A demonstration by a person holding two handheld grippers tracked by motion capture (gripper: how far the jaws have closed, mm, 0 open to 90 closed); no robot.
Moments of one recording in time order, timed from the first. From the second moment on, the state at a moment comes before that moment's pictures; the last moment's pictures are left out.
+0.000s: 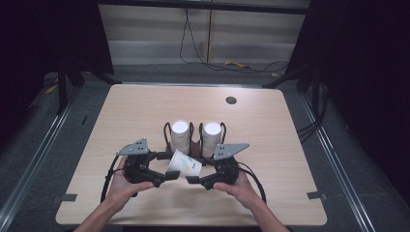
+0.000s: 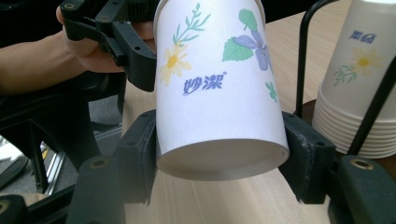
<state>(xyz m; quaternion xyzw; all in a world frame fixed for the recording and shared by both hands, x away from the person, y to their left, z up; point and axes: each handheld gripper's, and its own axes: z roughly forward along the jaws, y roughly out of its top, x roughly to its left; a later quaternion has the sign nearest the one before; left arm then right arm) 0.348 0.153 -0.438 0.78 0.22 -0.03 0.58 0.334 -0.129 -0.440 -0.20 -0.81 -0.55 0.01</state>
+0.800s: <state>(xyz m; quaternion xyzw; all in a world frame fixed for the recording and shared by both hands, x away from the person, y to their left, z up) 0.349 0.151 -0.441 0.77 0.22 -0.06 0.60 0.334 -0.123 -0.442 -0.18 -0.81 -0.55 0.01</state>
